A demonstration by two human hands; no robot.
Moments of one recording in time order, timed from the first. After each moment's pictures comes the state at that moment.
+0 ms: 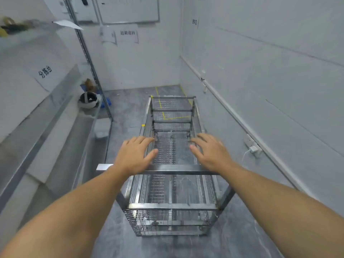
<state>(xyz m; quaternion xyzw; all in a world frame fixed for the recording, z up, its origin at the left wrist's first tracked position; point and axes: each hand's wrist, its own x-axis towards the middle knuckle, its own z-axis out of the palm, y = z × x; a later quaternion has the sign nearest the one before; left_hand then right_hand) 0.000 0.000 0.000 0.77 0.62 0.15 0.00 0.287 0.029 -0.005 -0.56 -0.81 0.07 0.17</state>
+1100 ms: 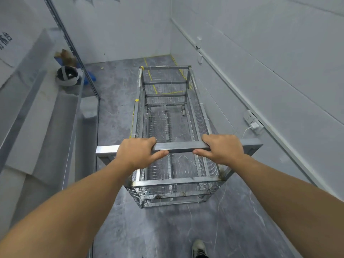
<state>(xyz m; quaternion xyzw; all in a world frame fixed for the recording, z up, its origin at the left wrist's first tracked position) -0.010 0.050 -0.057 0.82 0.56 0.04 -0.05 0.296 0.060 -0.057 -0.52 -0.85 -0.09 0.06</state>
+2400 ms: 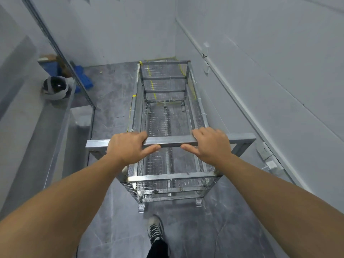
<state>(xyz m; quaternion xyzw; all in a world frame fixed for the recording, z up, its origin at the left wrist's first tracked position) 0.006 0.341 -0.055 0.80 0.59 0.07 -0.08 0.295 0.357 -0.067 -0.53 -0.84 -0.10 0.09</state>
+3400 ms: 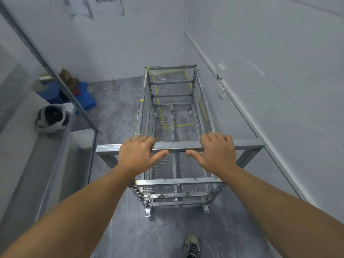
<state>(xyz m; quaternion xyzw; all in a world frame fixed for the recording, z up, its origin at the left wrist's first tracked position) -0.018 0.641 -0.061 0.77 0.62 0.11 -0.07 0.252 0.656 -0.071 -0.58 -0.80 -0.10 0.14</state>
